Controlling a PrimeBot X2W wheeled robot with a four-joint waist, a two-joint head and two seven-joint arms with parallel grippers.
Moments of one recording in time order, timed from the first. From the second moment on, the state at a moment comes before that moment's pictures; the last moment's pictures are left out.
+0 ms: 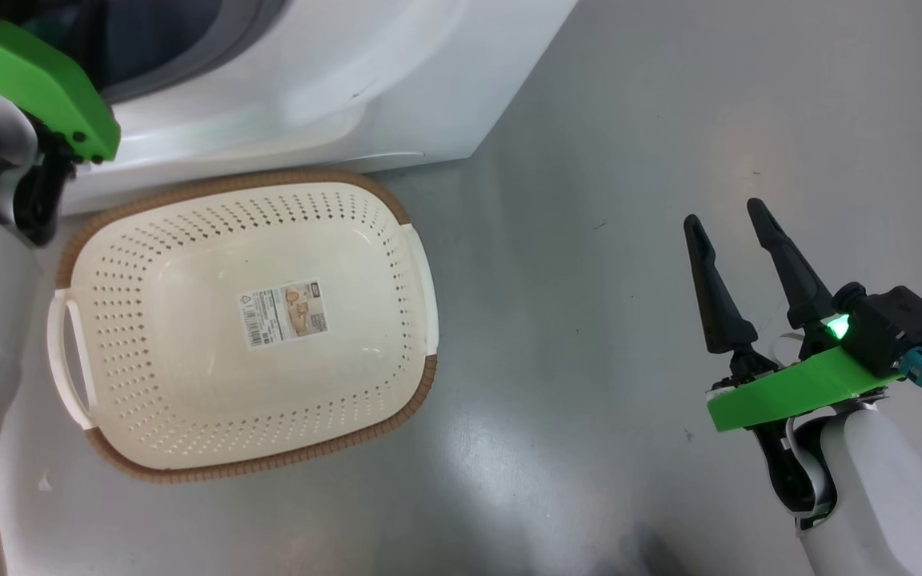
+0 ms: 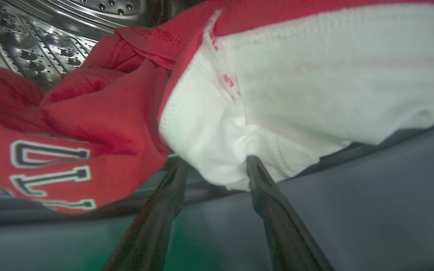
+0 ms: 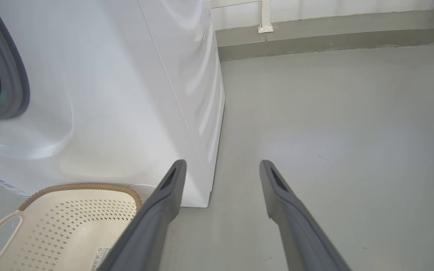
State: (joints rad) left arm -1.31 0.30 -0.53 1.15 -0.74 -0.13 -0.11; right arm -0.34 -0.10 0.11 0.23 0.38 0.12 -0.26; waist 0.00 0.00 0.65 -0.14
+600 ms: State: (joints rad) left arm -1.28 0.30 -0.60 1.10 -0.79 -0.13 -0.25; right arm -0.33 -0.11 0.08 0.23 0.37 0.12 -0.26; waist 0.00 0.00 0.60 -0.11
